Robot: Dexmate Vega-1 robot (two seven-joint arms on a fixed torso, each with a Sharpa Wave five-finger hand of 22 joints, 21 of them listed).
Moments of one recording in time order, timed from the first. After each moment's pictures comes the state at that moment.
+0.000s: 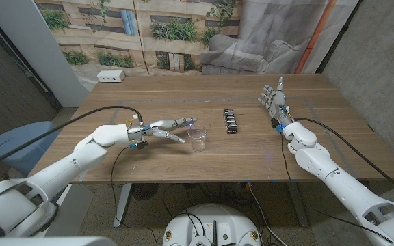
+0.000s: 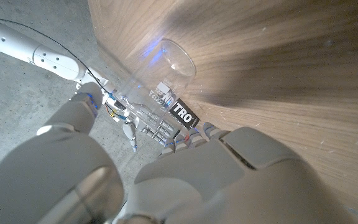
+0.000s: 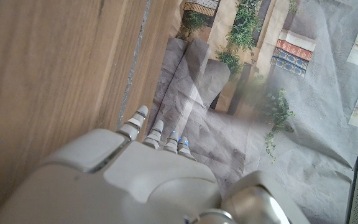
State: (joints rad) left arm 0.67 0.75 0.63 -1.13 -0.27 -0.76 -0.68; left_hand 0.52 -0.14 0.77 -0.19 0.18 -0.18 0.03 0.22 0.18 -0.17 -0.02 0.21 0.18 -0.17 -0.02 0.20 0.17 -0.17 -0.02 0.19 0.17; right arm -0.84 -0.51 -0.37 -1.30 0.65 0.29 0.03; right_hand -0.02 0.06 -0.27 0.19 0.33 -0.14 -0.05 0.22 0.34 -0.13 -0.09 0.22 0.41 -0.11 -0.04 0.25 0.55 0.05 0.10 0.25 0.20
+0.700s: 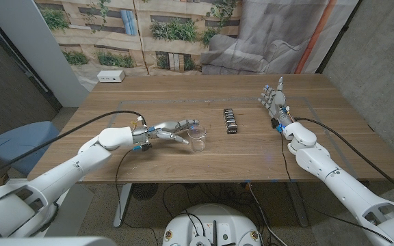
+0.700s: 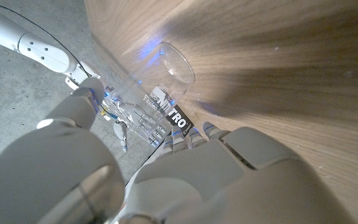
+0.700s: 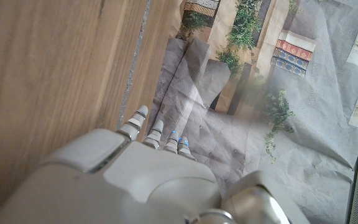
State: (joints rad) left arm 0.69 0.75 0.65 -1.19 -0.27 -0.66 -0.66; left_hand 0.58 -0.15 0.77 -0.19 0.18 -0.14 0.03 0.28 0.18 -0.01 -0.08 0.25 0.18 -0.15 -0.03 0.19 0.17 -0.17 -0.01 0.19 0.17; right arm -0.84 -0.51 -0.37 -1.30 0.65 0.29 0.03; right_hand -0.02 0.06 -0.27 0.19 0.33 -0.14 -0.05 0.22 0.34 -0.13 -0.09 0.22 0.41 -0.11 -0.04 0.25 0.55 0.05 0.10 0.25 0.20
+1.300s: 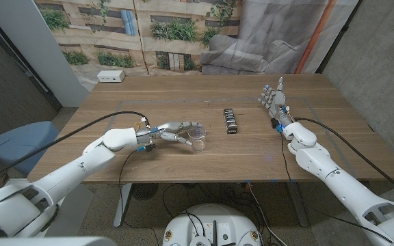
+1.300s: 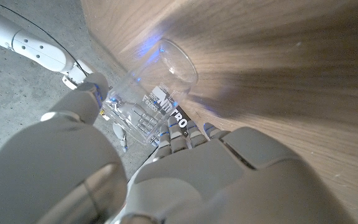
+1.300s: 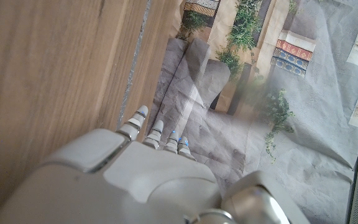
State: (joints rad) left arm 0.69 0.72 0.66 -1.17 -0.24 -0.67 -0.61; left_hand 0.64 -0.14 0.76 -0.19 0.18 0.00 0.03 0.33 0.18 0.11 -0.09 0.26 0.18 -0.05 -0.01 0.20 0.17 -0.17 0.00 0.19 0.17; right arm -0.84 -0.51 -0.37 -1.30 0.65 0.29 0.03; right_hand -0.02 0.06 -0.27 0.19 0.33 -0.14 -0.05 0.22 0.34 -0.13 -0.09 0.22 0.41 -0.11 -0.04 0.25 0.55 0.05 0.10 0.25 0.20
